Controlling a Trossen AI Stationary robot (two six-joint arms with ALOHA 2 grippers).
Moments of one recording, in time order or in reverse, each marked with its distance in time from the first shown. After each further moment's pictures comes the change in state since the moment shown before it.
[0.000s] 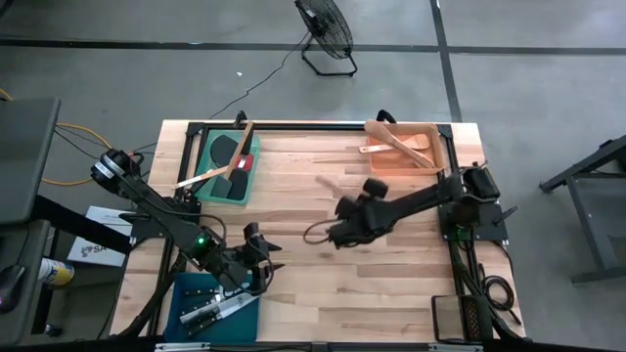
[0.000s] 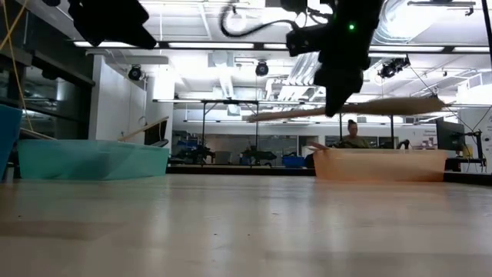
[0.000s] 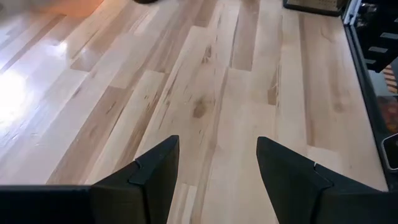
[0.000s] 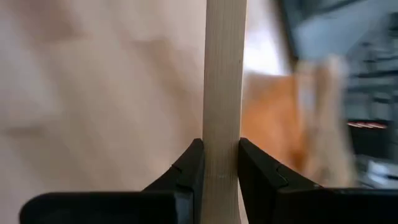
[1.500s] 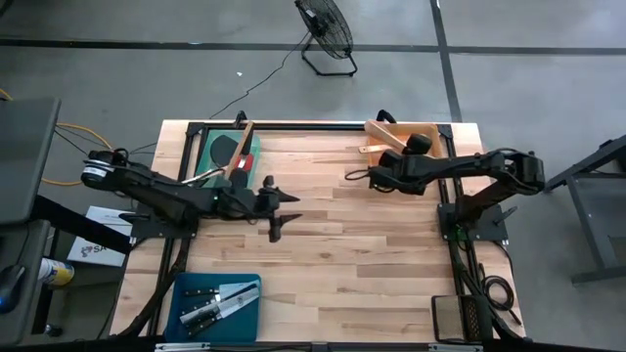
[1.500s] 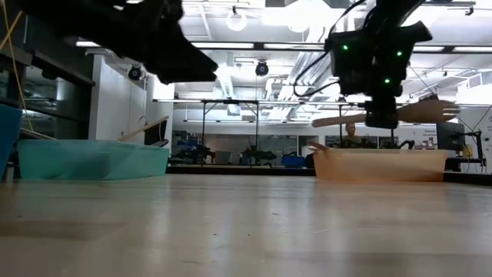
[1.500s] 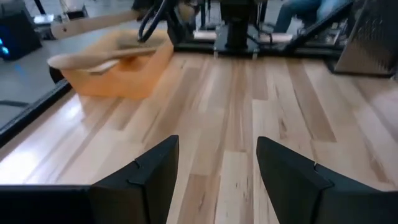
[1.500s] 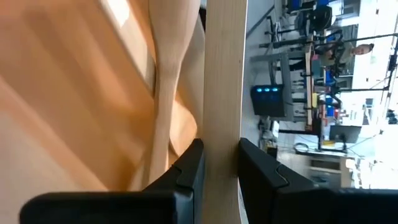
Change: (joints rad) left arm 0.533 -0.107 -0.339 0.697 0.365 0.563; right arm -0.460 -0.409 -0.558 0.239 0.349 -0.437
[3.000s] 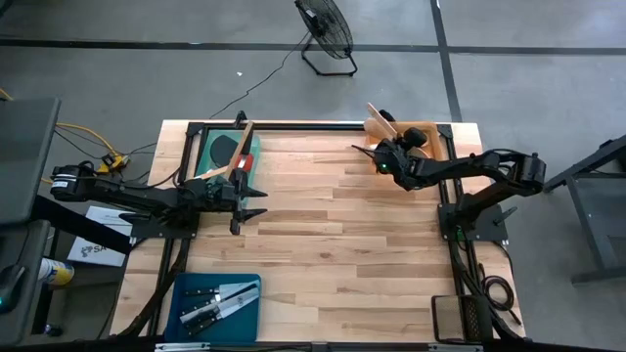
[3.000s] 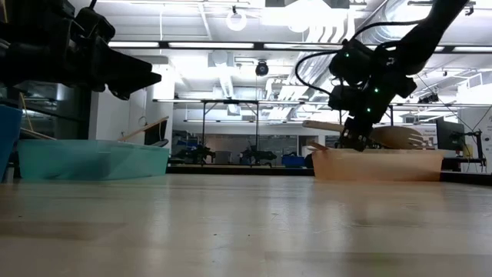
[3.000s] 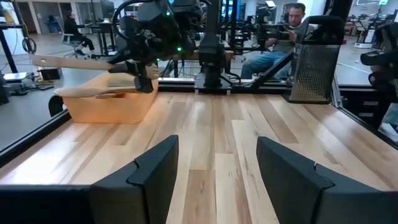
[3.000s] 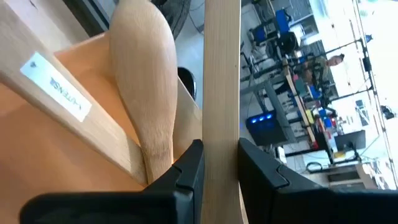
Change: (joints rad) left arm 0.166 -0.453 -0.509 0.342 0.305 0.070; right arm -0.203 -0.005 -0.320 1.147 0.017 -0.554
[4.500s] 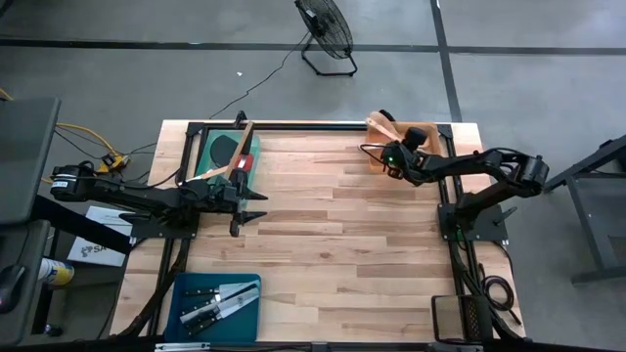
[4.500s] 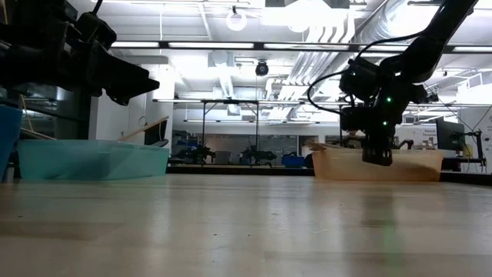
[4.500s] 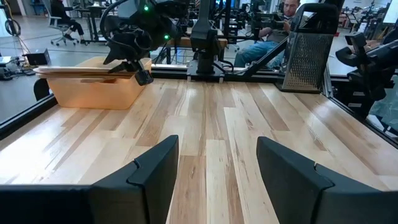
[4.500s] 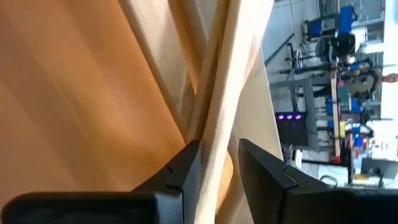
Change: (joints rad) left arm 0.000 0.000 0.000 -0.051 0.031 -0.030; right arm -0.150 -0.008 -0.061 -0.095 -0.239 -0.179
